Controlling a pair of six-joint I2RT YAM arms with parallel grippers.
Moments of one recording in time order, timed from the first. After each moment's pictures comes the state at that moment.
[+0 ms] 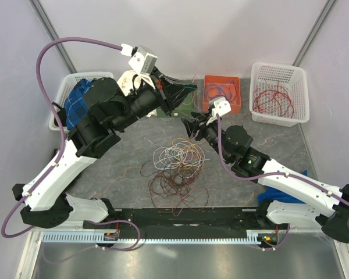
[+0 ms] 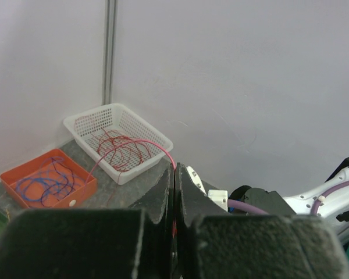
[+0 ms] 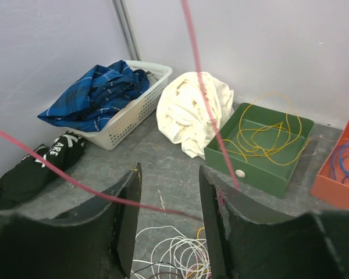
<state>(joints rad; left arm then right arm) -0.95 1.29 1.79 -0.29 0.07 -0.24 0.94 1.10 0.91 0.30 0.33 0.14</state>
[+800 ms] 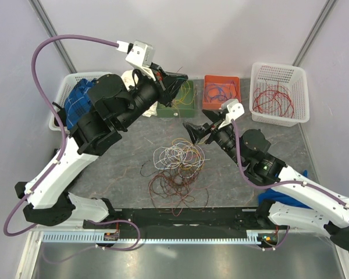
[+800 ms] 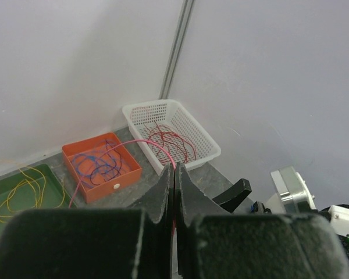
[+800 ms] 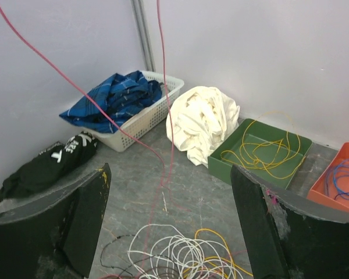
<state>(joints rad) -0.95 1.31 1.83 -0.37 -0.20 -0.24 0.94 0.95 0.90 0.23 0.27 0.11</state>
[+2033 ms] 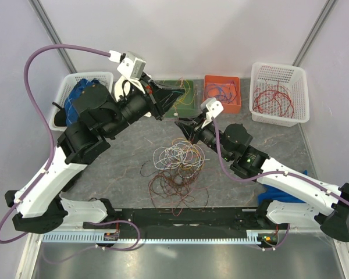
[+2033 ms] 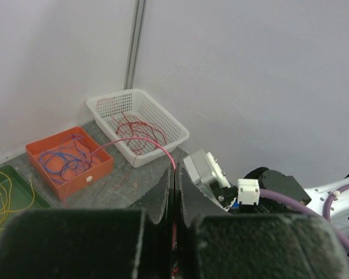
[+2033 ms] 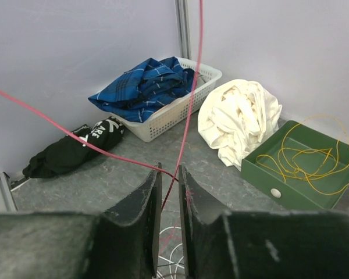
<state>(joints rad) -0.95 1.20 1.74 -0.37 -0.03 -0.26 0.94 1.11 0.93 0.31 0.11 0.11</state>
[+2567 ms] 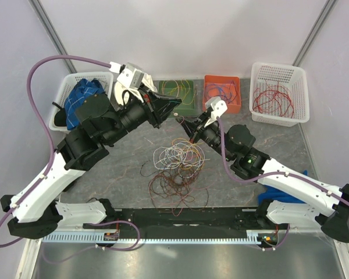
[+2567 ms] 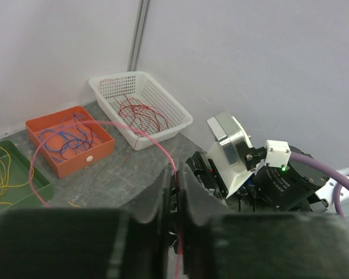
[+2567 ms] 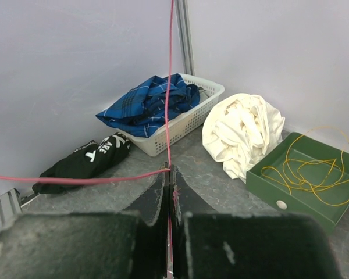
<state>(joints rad) -0.95 1.12 1.60 -0.36 -0.05 -0.29 0.94 1.10 0.92 0.37 0.11 0.14</state>
